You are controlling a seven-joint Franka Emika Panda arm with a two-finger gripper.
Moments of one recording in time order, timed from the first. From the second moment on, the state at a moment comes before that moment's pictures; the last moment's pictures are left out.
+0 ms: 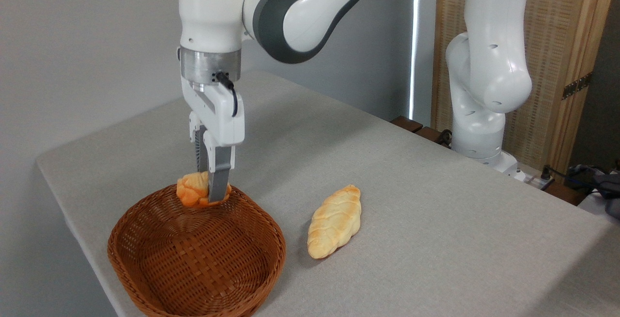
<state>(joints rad) -0.57 -0.03 0.36 -2.02 0.02 2.26 0.73</state>
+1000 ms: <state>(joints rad) -0.57 -0.05 0.36 -2.01 0.02 2.14 0.61</state>
